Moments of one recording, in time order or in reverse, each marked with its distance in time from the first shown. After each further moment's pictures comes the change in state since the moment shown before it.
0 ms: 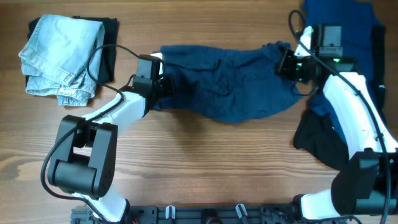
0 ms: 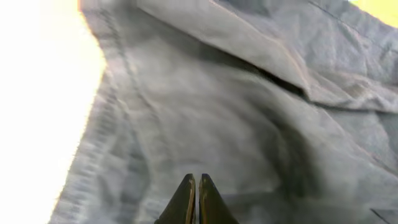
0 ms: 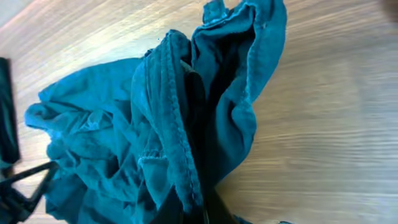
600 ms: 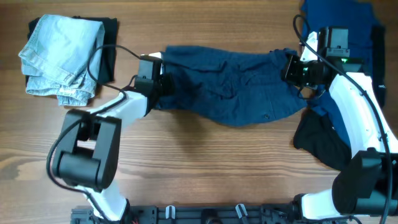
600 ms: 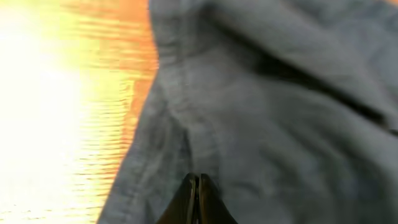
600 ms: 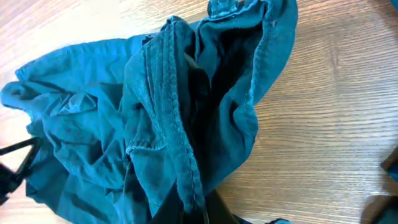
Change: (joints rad) left arm 0.003 0.065 0.000 0.063 -0.071 0.001; right arm -0.036 0.000 0.000 -0.082 0.000 -0.087
